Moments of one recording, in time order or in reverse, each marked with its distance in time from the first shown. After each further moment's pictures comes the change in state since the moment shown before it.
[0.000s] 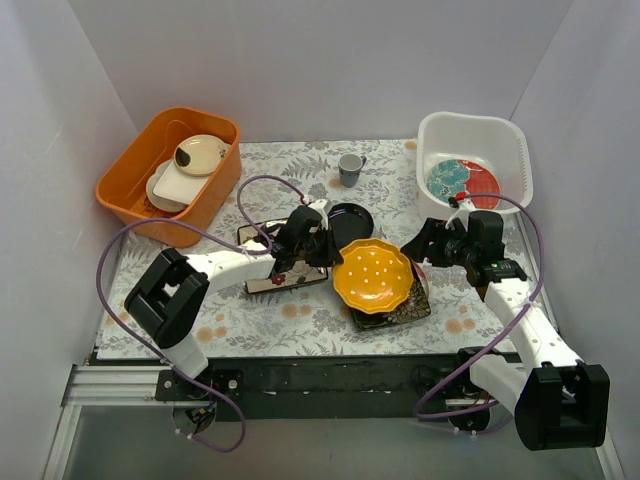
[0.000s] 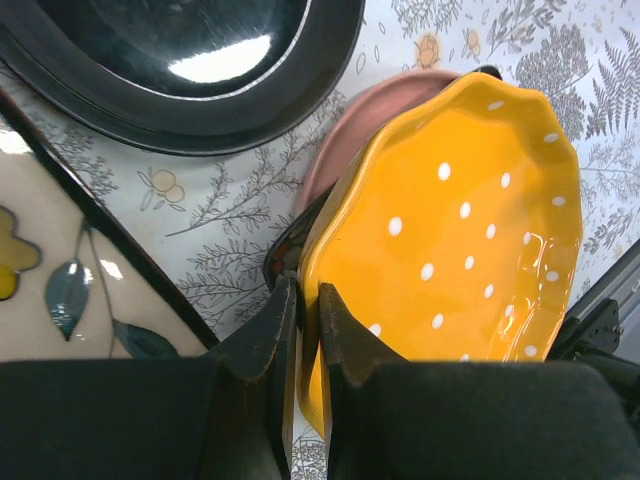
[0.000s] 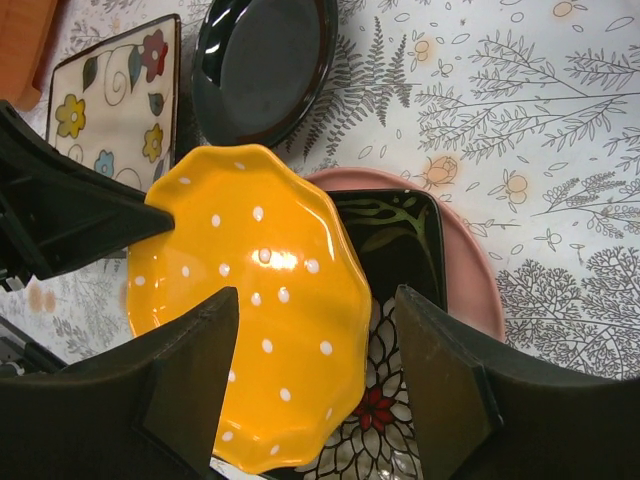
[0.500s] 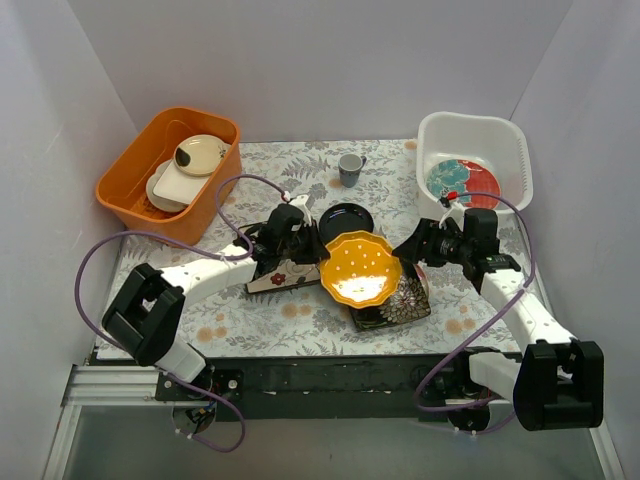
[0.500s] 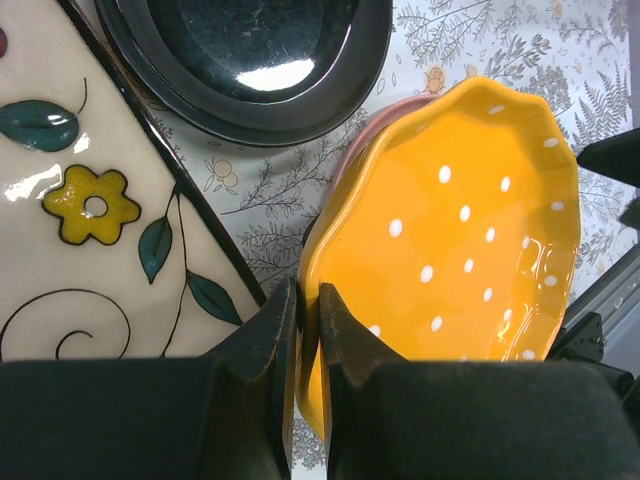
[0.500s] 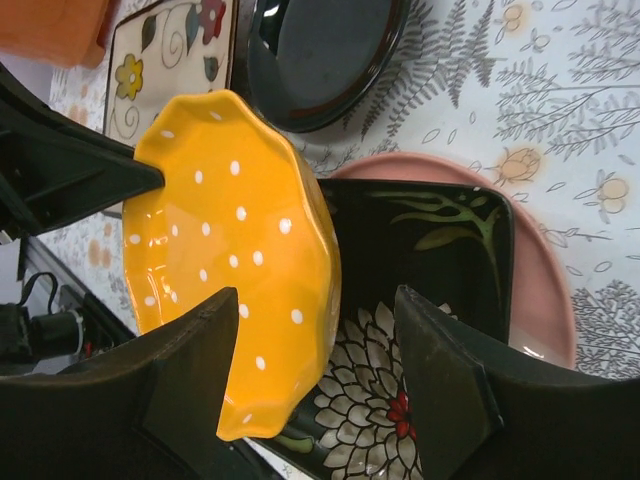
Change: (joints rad) left arm 0.065 -0.132 -0.066 -0.032 -0.009 0.003; right arm -0.005 0.082 0.000 0.059 -0.160 0.024
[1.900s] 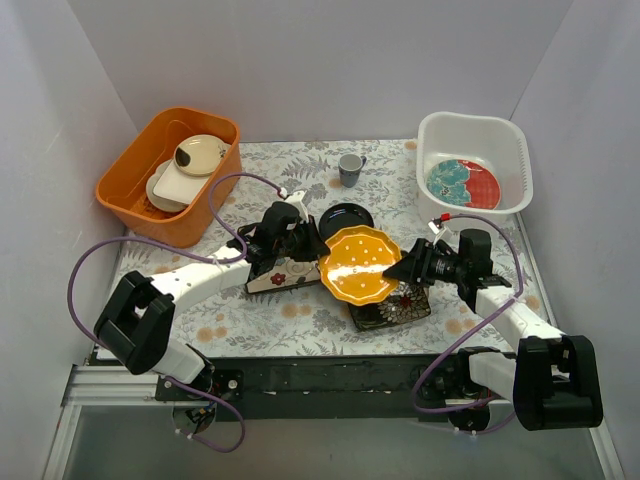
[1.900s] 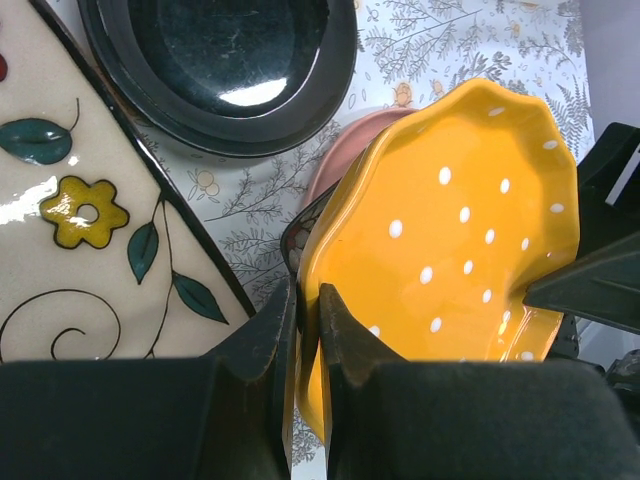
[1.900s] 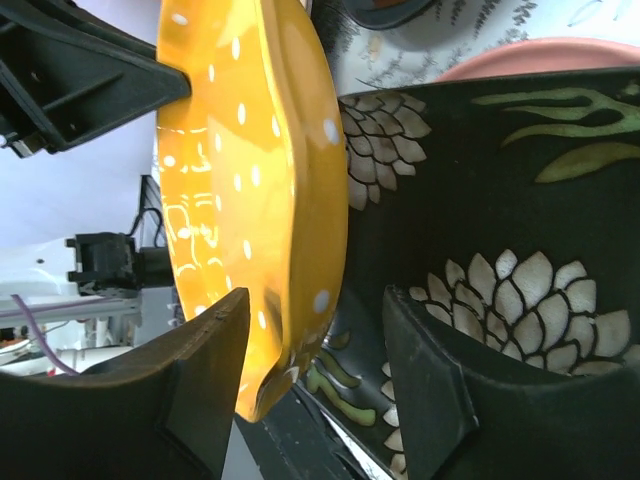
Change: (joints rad) left arm 0.006 -0.071 -0.012 0.001 0.007 -0.009; right arm 0.000 0.020 -0.212 0.239 -0.262 0.172
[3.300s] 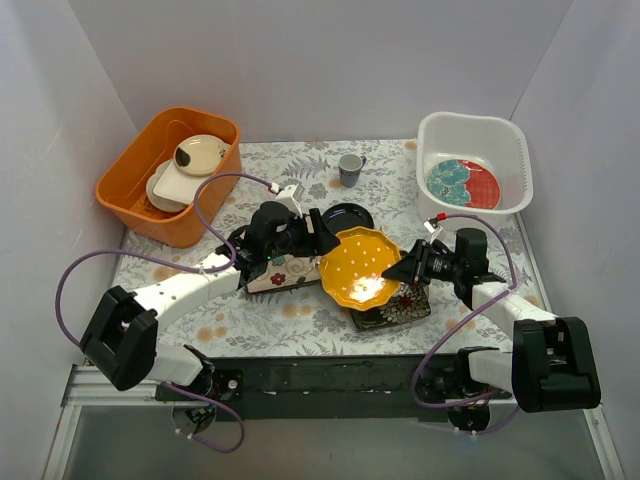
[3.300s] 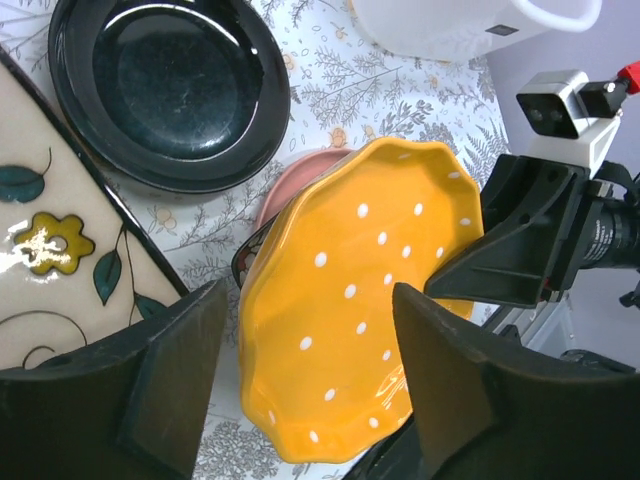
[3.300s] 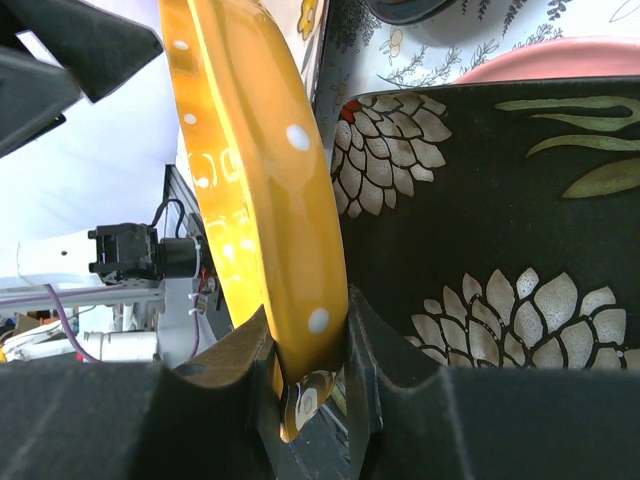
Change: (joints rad) left arm 0.002 -0.105 -0.040 0.074 -0.004 -0.031; right arm 0.013 0.090 -0.016 0.148 -0.066 0.072
